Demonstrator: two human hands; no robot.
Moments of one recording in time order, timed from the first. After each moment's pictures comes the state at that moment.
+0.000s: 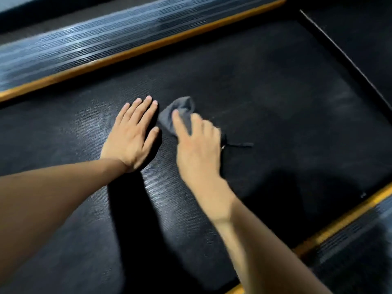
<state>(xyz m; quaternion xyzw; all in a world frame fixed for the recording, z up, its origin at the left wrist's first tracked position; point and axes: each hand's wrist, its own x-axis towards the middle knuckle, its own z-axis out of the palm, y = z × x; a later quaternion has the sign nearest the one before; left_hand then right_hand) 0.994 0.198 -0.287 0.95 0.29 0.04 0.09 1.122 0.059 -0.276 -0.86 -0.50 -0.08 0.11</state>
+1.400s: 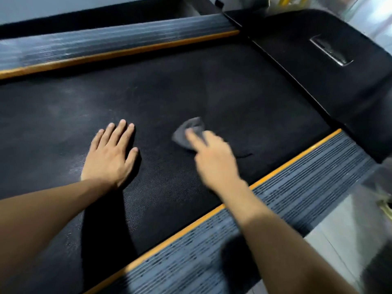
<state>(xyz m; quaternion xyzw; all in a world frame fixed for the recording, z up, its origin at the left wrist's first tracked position) 0.899 0.080 -0.292 0.92 0.39 0.06 0.08 1.113 -0.091 -0.264 -0.85 -0.52 -0.03 0.10</state>
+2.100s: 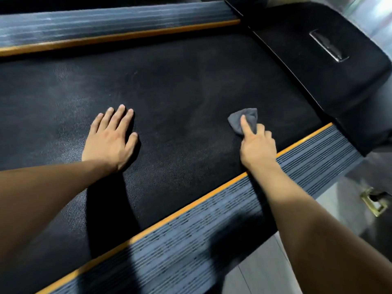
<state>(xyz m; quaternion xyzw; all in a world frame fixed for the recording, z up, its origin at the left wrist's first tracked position) 0.902 0.079 -0.293 0.91 0.39 0.06 0.09 1.187 -0.146 -0.241 -0.94 -0.32 0.04 -0.08</state>
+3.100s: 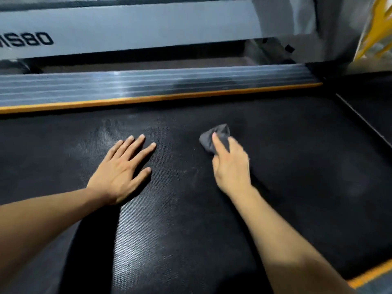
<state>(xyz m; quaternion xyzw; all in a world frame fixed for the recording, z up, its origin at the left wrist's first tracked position) 0.775 0.216 -0.288 0.92 0.39 0.01 0.07 1.058 0.102 -0.283 -0.82 -0.55 -0.03 0.17</state>
